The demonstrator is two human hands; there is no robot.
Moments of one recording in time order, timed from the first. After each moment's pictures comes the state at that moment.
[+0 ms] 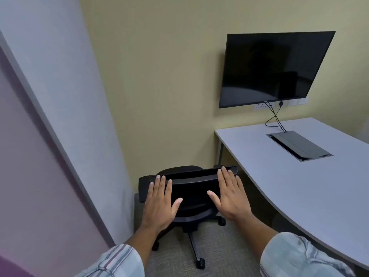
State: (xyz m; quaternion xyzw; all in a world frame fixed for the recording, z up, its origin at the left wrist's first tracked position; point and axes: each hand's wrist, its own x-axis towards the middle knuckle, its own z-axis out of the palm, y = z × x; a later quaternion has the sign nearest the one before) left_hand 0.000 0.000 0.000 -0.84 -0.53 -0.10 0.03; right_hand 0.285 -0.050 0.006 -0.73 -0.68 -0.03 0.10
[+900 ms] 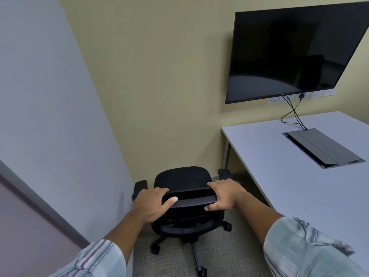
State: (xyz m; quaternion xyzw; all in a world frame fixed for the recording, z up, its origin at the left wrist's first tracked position) left_hand 0.042 0.132 0.004 -0.85 -0.53 0.01 -0.04; right_hand 0.373 0.113 0.015 -0.58 -0.80 0.09 -0.08
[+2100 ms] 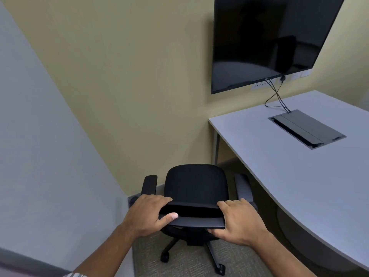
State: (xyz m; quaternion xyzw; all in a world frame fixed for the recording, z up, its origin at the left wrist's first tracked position) left_hand 0.027 0.183 -0.008 -0.92 -0.39 0.00 -0.07; right_hand 0.339 0.040 -0.011 -0.70 -0.72 0.02 0.03
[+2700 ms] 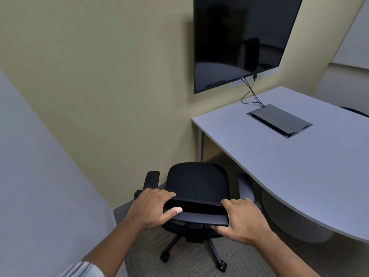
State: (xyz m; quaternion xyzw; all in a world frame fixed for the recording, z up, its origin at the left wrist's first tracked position) left_hand 0.028 0.242 -0.008 -0.96 -0.28 -0.02 -0.06; right_hand 0.295 0.034 -0.004 -0.78 -0.62 0.02 0.02
